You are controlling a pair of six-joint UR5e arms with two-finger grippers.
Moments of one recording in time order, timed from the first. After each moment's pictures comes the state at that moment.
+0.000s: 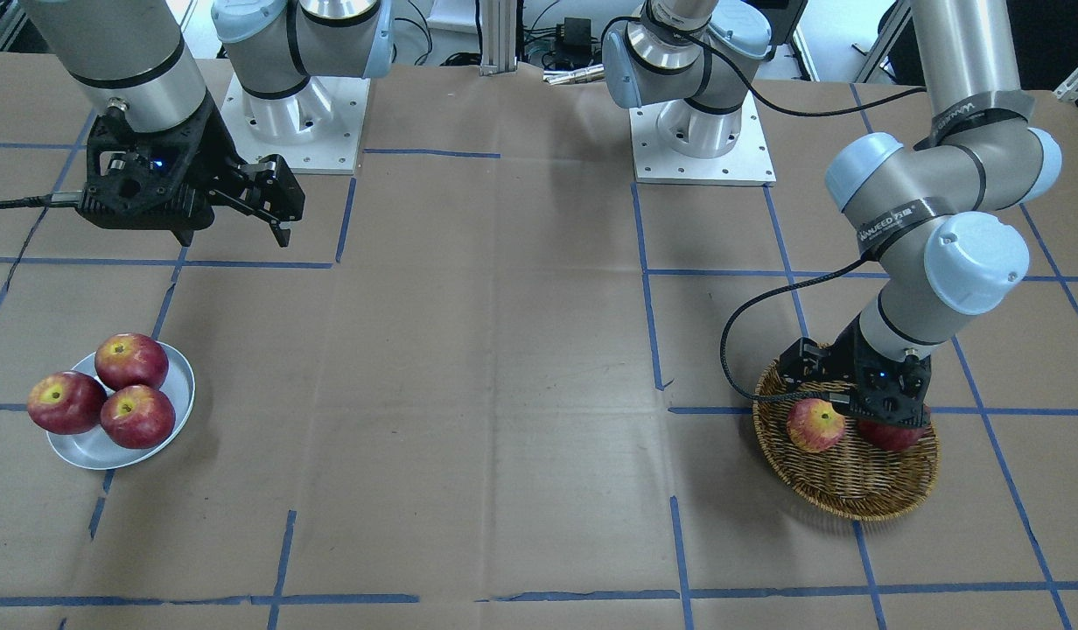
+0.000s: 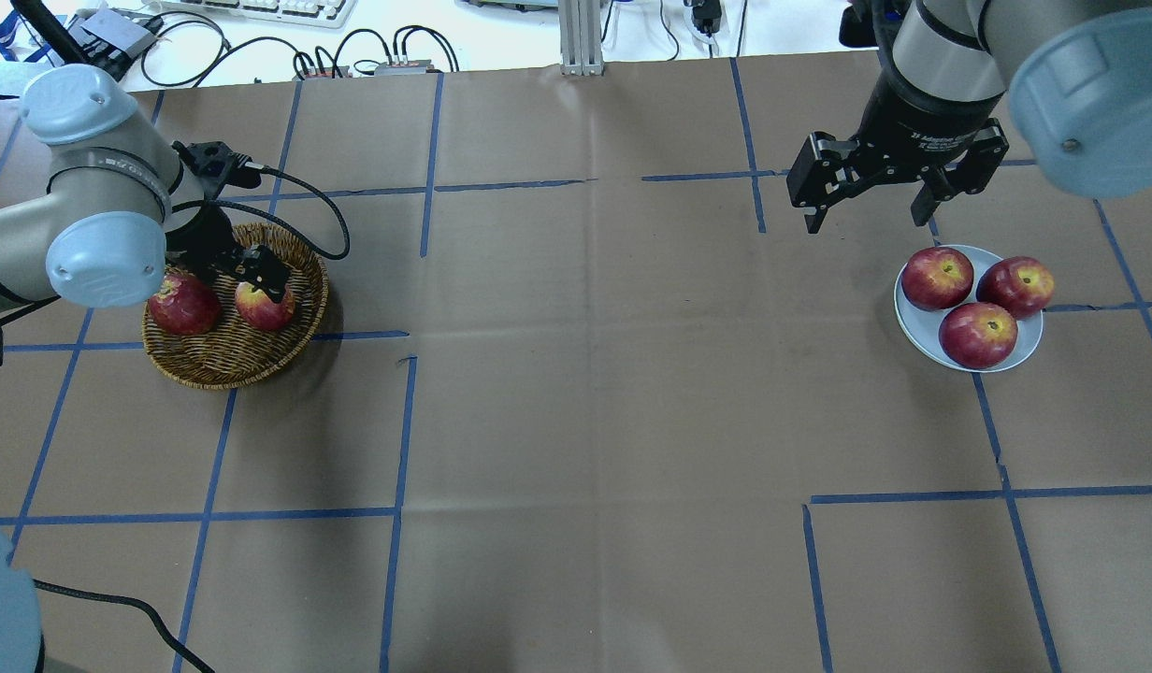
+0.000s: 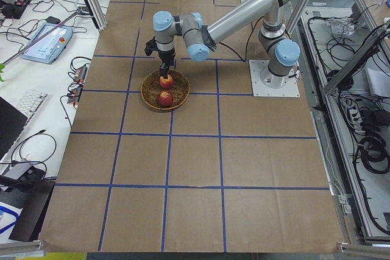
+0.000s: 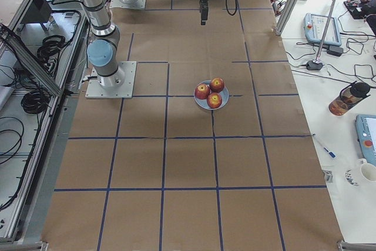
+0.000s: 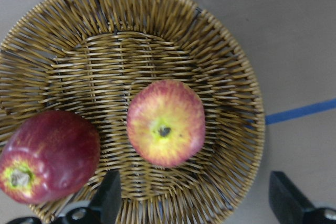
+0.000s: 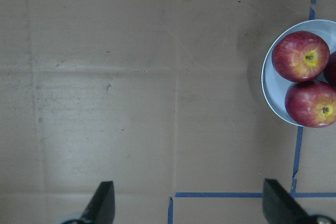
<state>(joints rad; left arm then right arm) -1.27 -1.89 -1.82 -1.00 1.62 0.57 1.57 -1.56 1.61 -1.62 -1.58 -0.03</state>
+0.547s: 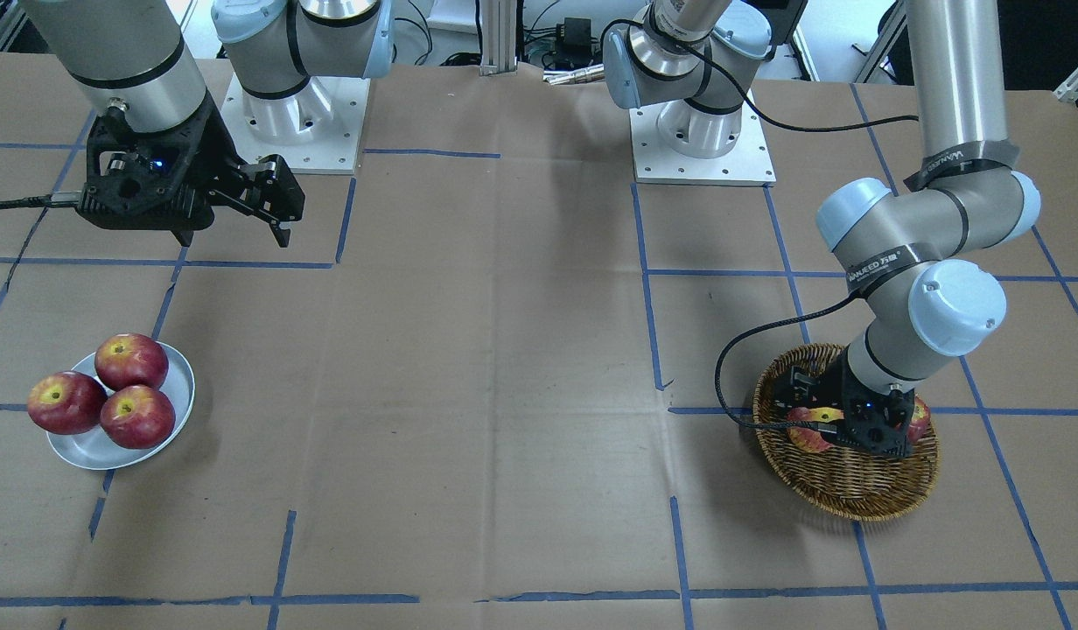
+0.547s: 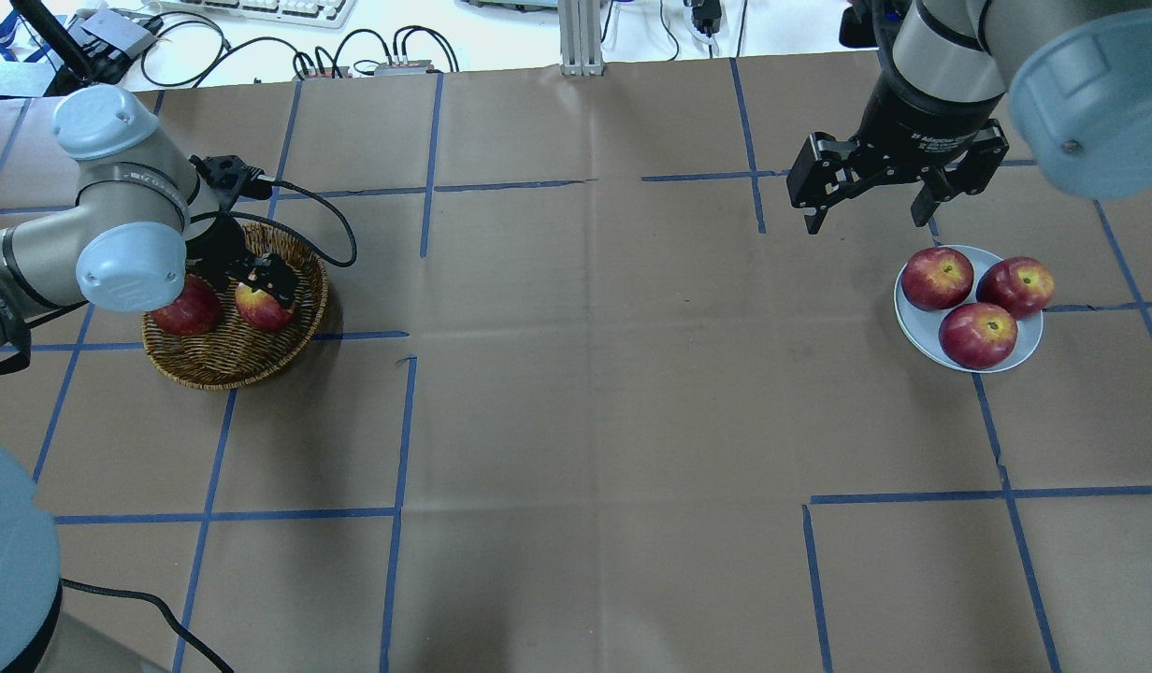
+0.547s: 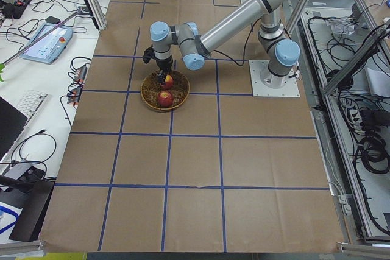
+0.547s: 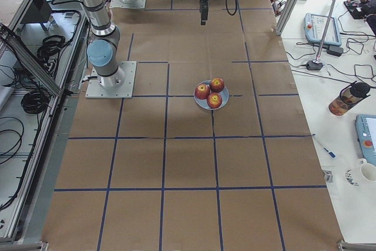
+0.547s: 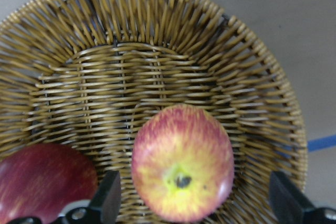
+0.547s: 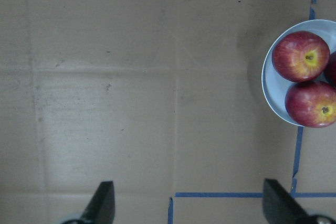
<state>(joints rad) -1.27 -1.98 -1.82 -0.91 1.61 0.58 1.57 -1.56 1.61 -1.62 -1.58 -0.03</state>
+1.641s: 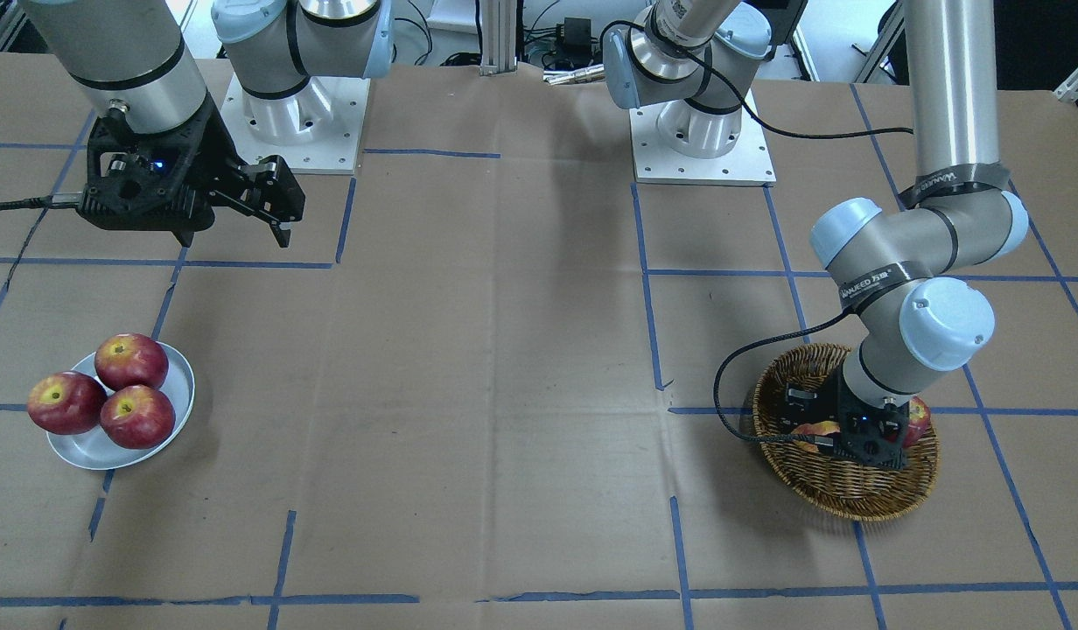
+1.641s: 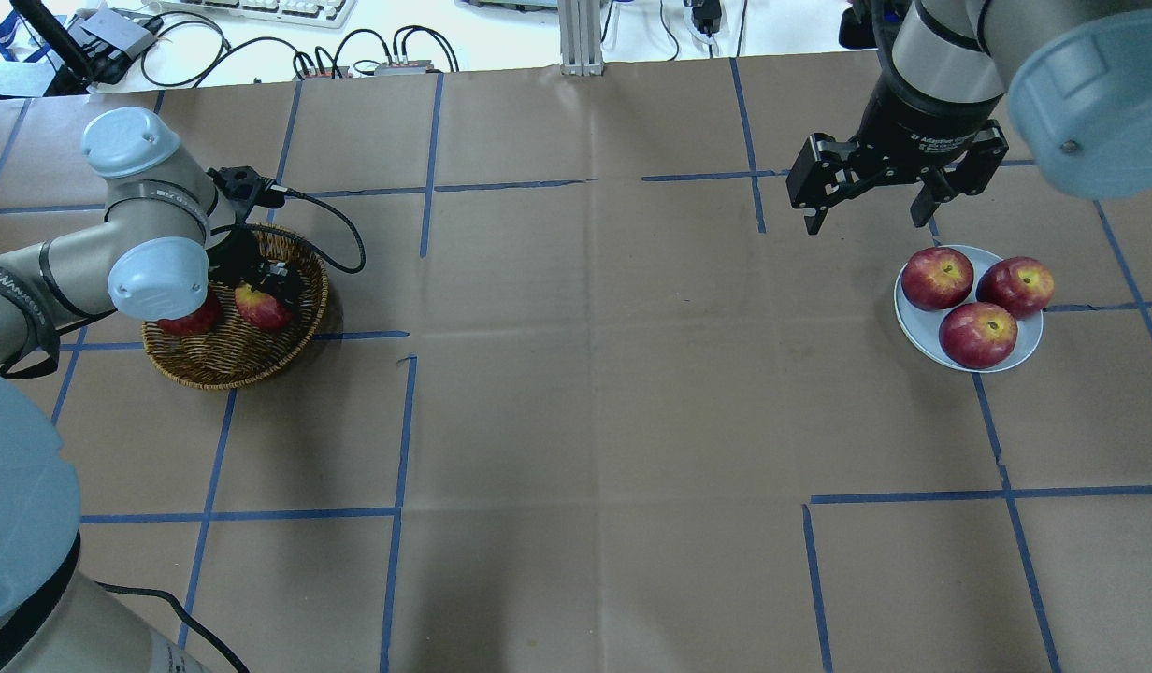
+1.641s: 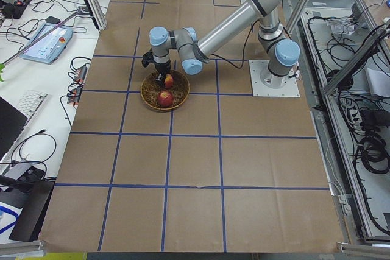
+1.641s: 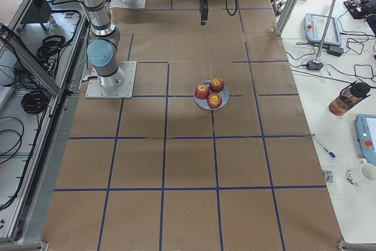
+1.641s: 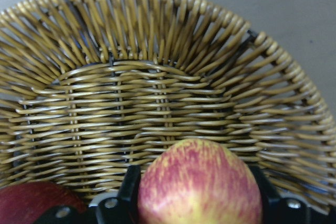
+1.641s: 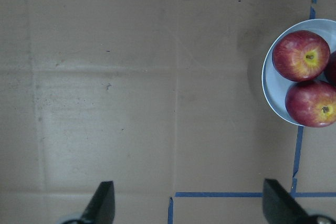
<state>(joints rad) -1.27 -2.01 -1.82 -0.86 1.62 0.58 1.57 -1.56 1.61 -1.62 -1.58 -0.03</state>
